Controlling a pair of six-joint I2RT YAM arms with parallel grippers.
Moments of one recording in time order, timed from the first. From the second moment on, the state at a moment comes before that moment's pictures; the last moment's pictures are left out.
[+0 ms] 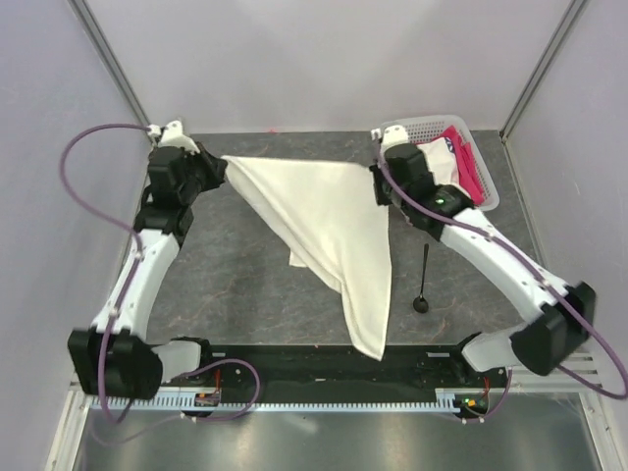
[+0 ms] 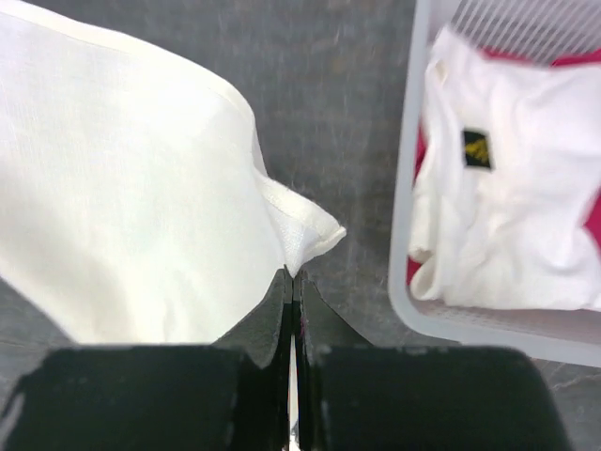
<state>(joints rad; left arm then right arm) -0.07 1.30 1.10 -0.14 0.12 -0.41 0.59 1.44 1.34 -0.49 0.29 0.13</state>
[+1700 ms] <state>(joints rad) -0.02 0.75 1.28 -0.23 -0.16 -0.24 0.70 1.27 1.51 -0.14 0.57 -0.17</state>
